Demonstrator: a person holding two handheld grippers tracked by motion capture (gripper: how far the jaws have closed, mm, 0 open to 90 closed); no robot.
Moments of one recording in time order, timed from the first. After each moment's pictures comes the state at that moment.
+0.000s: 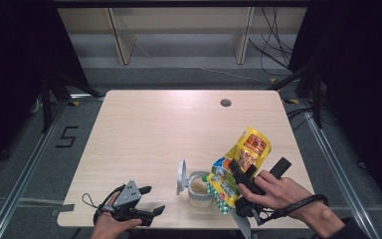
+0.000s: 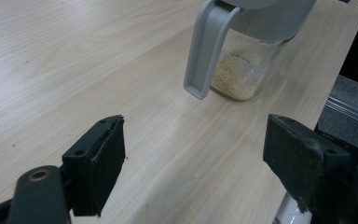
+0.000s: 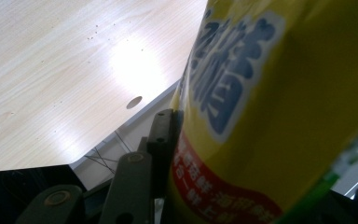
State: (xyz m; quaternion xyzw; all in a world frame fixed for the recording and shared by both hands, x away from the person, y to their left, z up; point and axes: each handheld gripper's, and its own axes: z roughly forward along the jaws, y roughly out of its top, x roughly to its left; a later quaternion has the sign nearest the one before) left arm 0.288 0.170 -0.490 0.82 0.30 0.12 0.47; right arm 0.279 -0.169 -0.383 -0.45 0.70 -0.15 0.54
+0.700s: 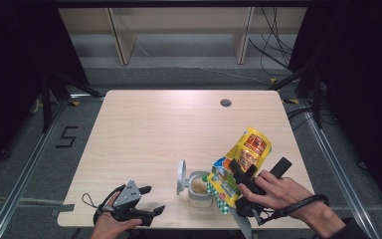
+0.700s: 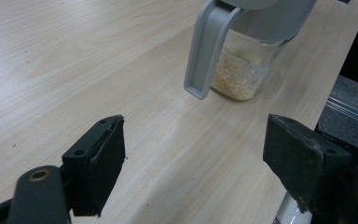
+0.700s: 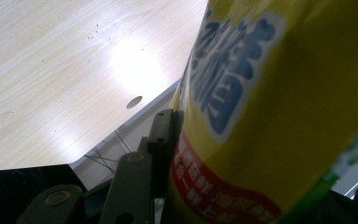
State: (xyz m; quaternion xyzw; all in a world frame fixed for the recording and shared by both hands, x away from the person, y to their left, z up) left arm 0.288 0.171 -0.490 0.82 0.30 0.12 0.47; right arm 0.279 -0.170 -0.383 -0.45 0.70 -0.15 0.54
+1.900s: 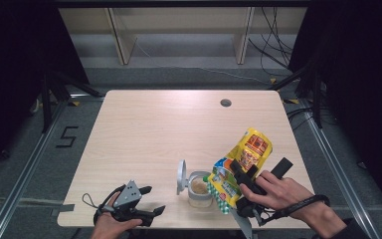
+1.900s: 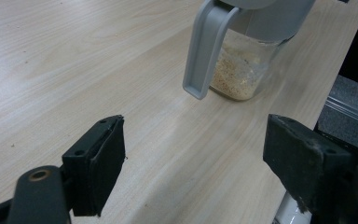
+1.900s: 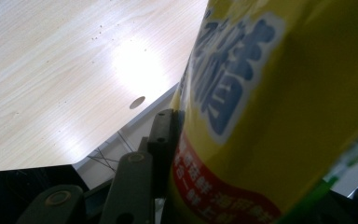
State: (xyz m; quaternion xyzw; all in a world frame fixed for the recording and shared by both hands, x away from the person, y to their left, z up) left arm 0.288 0.170 -0.490 0.82 0.30 0.12 0.47; right arm 0.278 -0.172 -0.383 -0.44 0.70 -0.15 0.54
